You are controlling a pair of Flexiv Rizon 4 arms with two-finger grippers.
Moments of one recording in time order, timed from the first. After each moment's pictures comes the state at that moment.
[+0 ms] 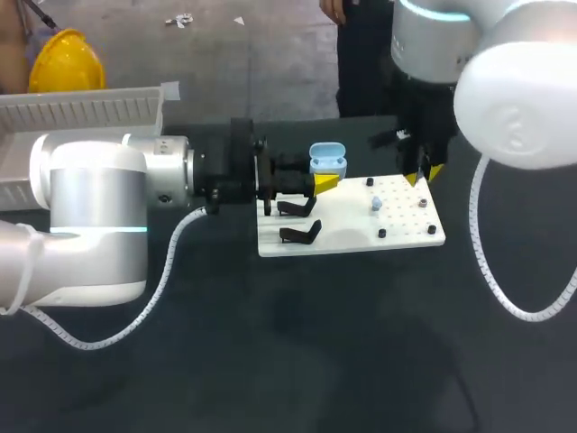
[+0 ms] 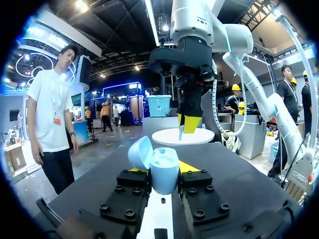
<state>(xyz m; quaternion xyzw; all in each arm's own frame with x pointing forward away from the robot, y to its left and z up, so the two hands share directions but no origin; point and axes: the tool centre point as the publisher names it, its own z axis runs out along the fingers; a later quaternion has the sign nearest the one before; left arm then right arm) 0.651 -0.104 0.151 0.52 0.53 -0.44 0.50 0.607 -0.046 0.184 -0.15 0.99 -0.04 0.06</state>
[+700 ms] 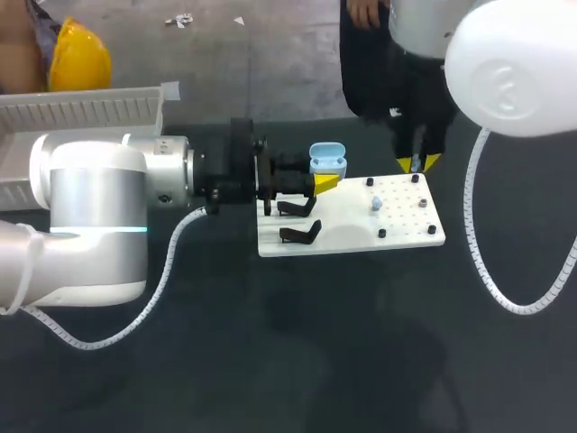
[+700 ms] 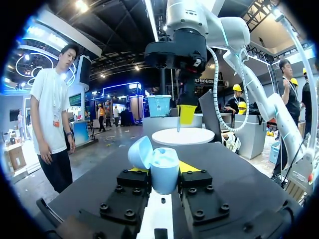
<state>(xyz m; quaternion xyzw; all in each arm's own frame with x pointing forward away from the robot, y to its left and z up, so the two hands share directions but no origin) 0.651 -0.104 0.151 0.52 0.53 -0.44 0.50 0.612 -0.036 0.200 -0.03 1.00 -0.02 0.05</state>
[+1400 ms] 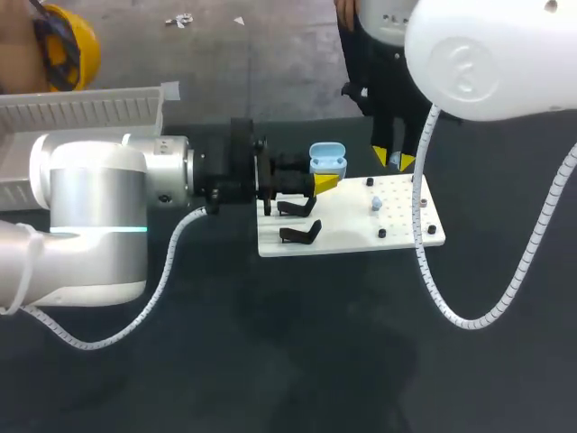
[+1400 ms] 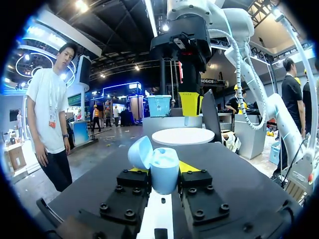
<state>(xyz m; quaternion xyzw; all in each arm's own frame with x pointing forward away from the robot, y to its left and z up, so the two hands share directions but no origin) 0.651 -0.104 0.151 0.52 0.53 -0.44 0.50 0.607 -0.006 0.213 0.23 0.97 -0.02 0.05</state>
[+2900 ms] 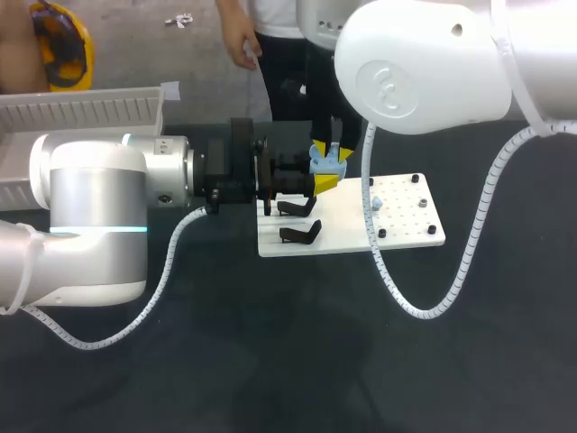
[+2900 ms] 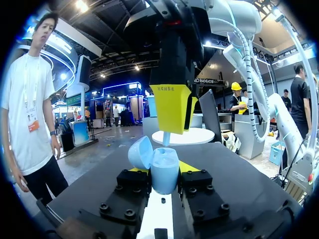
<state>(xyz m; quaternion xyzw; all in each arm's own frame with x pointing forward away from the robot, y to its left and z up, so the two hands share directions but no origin) 0.651 -0.104 0.151 0.52 0.53 -0.44 0.50 0.636 0.067 0.204 0.19 0.98 0.02 0.07</state>
